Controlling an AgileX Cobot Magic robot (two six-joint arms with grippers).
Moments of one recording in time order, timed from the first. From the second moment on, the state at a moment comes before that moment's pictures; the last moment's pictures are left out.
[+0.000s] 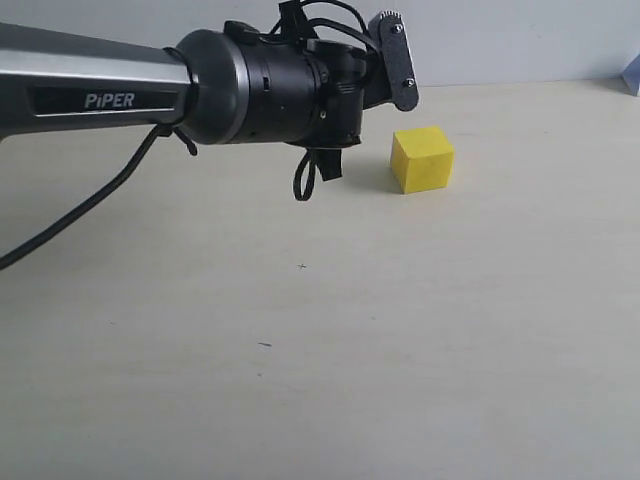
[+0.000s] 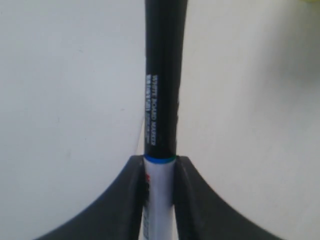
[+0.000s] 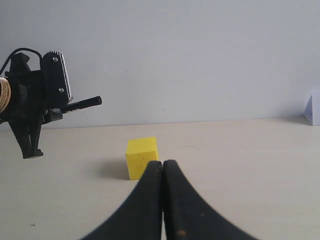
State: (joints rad) left arm -0.87 2.18 -1.65 1.21 0.77 -0.31; right arm 0.05 0.01 0.00 0.06 0.14 0.04
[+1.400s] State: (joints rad) left arm -0.95 2.56 -2.20 0.90 1.21 0.09; right arm 0.05 0.01 0.00 0.06 0.14 0.04
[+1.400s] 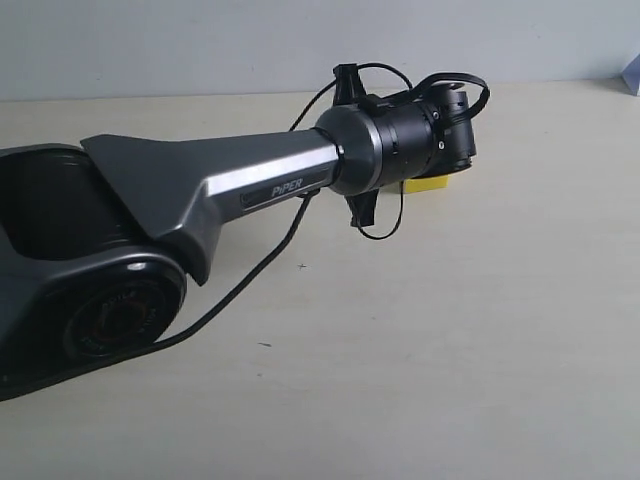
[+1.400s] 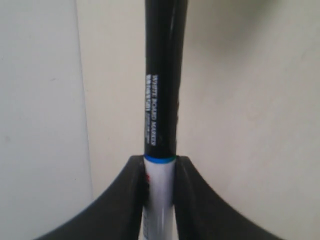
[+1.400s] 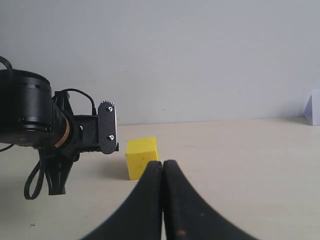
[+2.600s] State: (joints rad) left arm -0.89 2.60 -2.21 0.77 1.15 -0.09; right arm 0.05 0.01 0.00 0.06 0.14 0.04
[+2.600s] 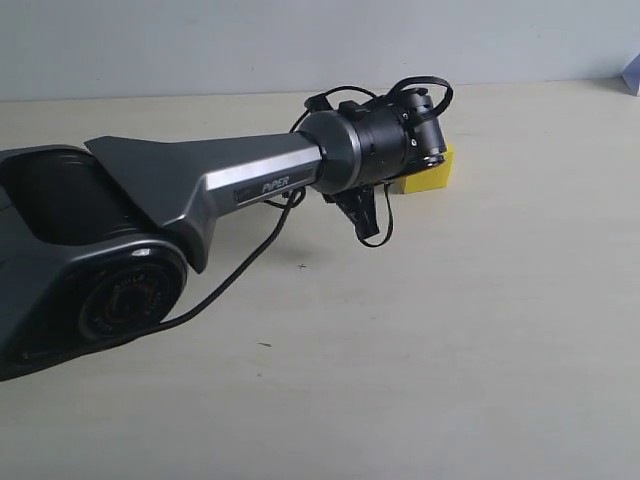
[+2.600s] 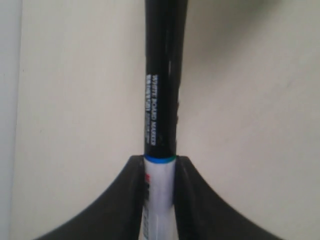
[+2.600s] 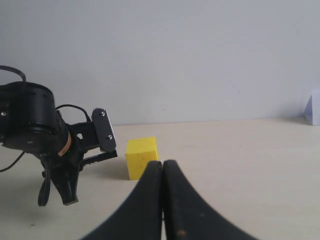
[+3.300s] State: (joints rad) left arm -0.87 2.60 -2.21 0.69 1.00 -0.20; right arm 0.05 0.01 0.00 0.06 0.14 0.04
